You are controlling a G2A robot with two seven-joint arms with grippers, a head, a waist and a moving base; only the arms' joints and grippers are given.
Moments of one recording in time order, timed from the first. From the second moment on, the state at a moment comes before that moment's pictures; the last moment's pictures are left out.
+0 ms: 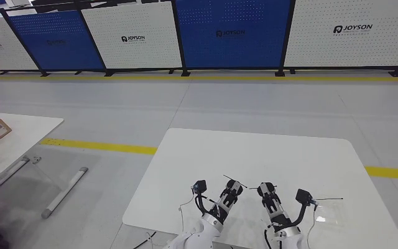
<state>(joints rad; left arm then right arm) 1.51 -1.29 -0.86 -1.62 0.15 -0.10 0.33 -1.54 -1.14 0.95 -1.70 -0.24 -0.05 -0.24</state>
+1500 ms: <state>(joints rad) 1.51 -1.29 -0.86 -1.62 0.15 -0.10 0.33 -1.56 -1.20 1.00 -1.70 -0.29 -0.04 -0.20</state>
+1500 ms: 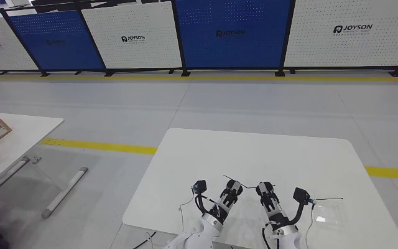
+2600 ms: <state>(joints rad) 1.51 -1.29 -0.86 -1.62 0.15 -0.10 0.33 -1.57 -1.23 1.02 -1.70 -0.34 -0.02 -0.17</state>
